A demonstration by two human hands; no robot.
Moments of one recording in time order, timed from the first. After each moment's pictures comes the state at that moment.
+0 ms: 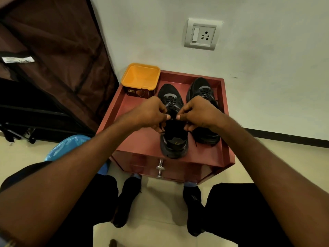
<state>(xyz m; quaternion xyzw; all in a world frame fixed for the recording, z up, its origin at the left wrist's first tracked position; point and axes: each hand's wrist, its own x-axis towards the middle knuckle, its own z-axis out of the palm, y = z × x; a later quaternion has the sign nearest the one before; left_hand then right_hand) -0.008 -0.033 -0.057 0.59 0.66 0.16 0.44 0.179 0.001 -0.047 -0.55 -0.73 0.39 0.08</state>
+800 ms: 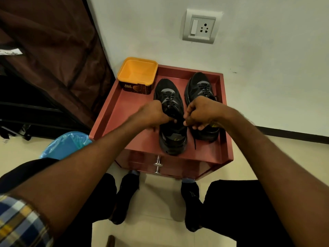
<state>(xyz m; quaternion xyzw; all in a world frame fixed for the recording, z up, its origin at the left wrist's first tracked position) 0.009 -0.016 -0.091 0.58 0.73 0.07 0.36 0.193 0.009 -0.045 -0.59 -0.67 0.45 -0.01</state>
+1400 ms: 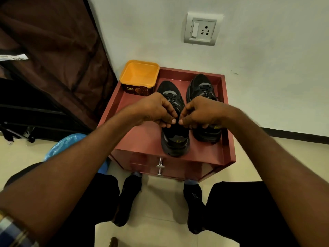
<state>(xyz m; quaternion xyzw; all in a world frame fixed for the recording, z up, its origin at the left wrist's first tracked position) -0.007 -0.020 -0.059 0.57 0.60 0.18 0.53 0.190 0.010 -0.039 -0.52 -0.75 0.40 -0.03</state>
